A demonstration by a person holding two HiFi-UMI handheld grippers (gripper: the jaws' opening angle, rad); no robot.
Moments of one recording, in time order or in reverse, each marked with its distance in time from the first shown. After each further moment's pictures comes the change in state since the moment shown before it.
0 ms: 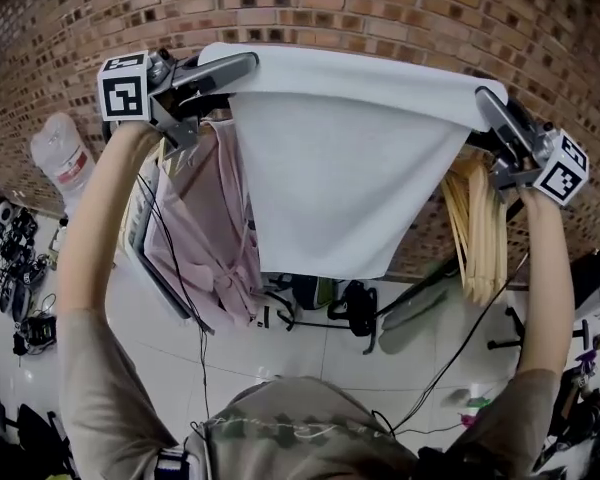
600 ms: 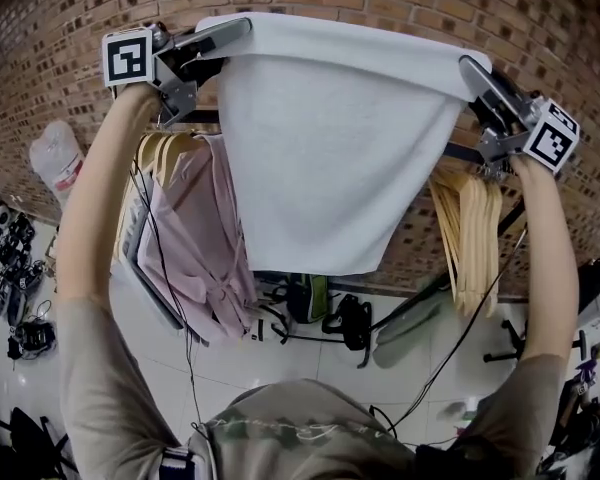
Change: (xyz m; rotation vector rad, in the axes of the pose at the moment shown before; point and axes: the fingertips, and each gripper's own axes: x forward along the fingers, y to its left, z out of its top) left arm 0.005 0.059 0.048 0.006 -0.037 0.145; right arm 0.031 -0.047 0.029 -0.044 0.003 -0.023
